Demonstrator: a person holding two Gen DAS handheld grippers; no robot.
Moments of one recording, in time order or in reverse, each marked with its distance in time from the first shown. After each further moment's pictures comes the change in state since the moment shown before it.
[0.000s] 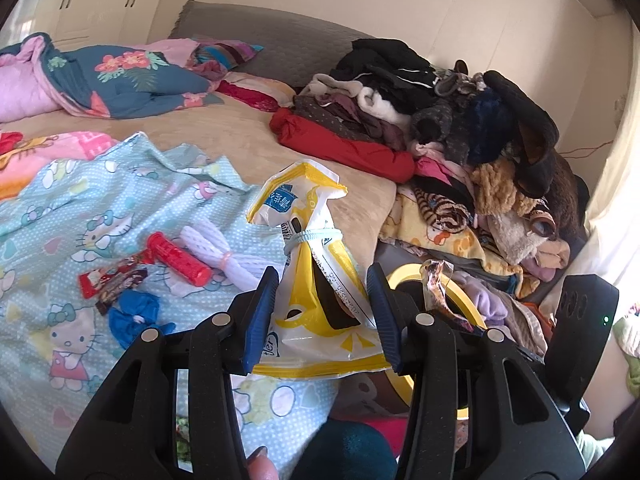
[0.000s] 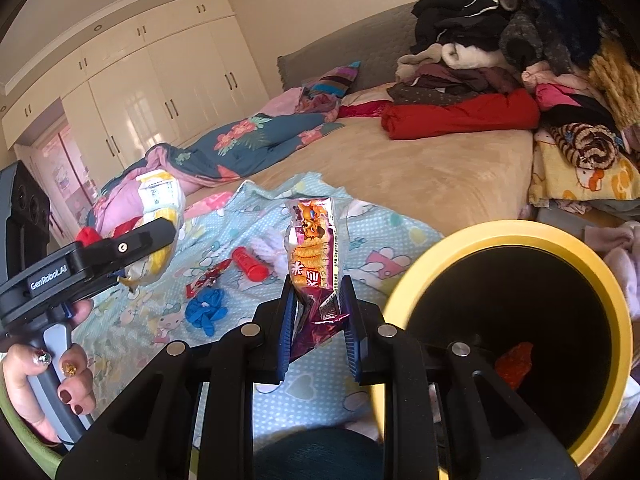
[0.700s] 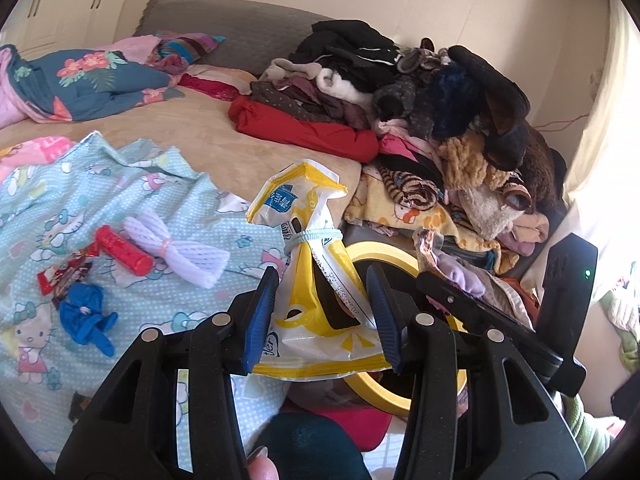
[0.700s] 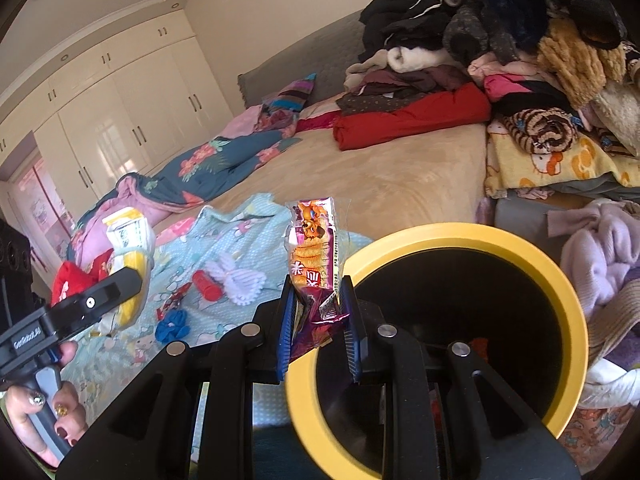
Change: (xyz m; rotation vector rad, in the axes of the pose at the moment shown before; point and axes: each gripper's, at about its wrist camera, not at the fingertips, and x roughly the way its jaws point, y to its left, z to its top) left arm 0.018 -0.053 -0.015 0.069 0.049 -0.084; right arm -0.030 -0.059 0.007 0.099 -0.042 -0.090
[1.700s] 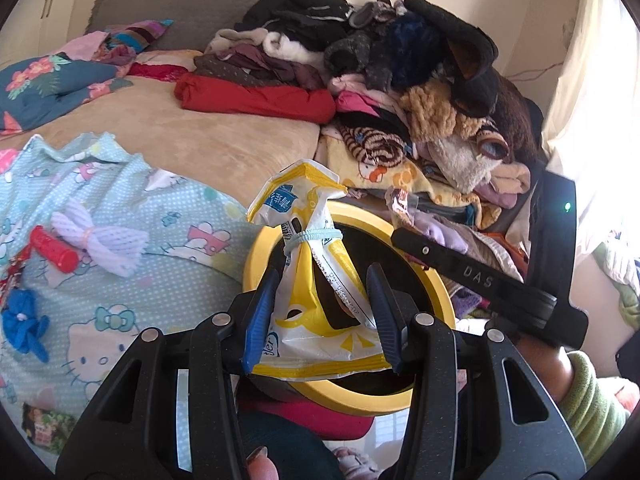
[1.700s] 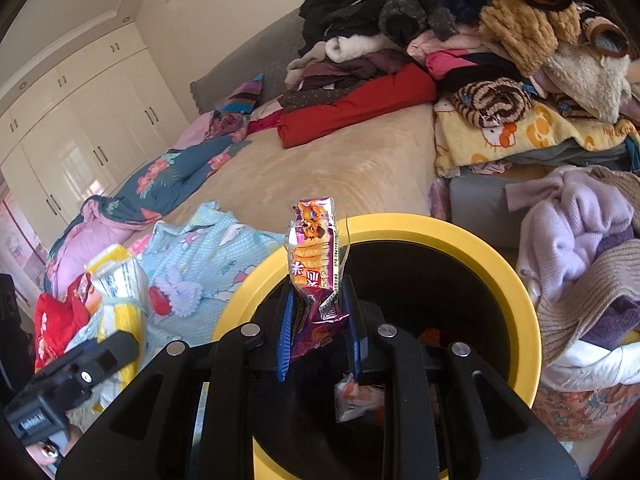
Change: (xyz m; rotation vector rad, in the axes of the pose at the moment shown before) left arm 0.058 -0.052 -0.025 0.120 0.116 -0.088; right arm 0.002 -0.068 0.000 0.131 0.022 -0.114
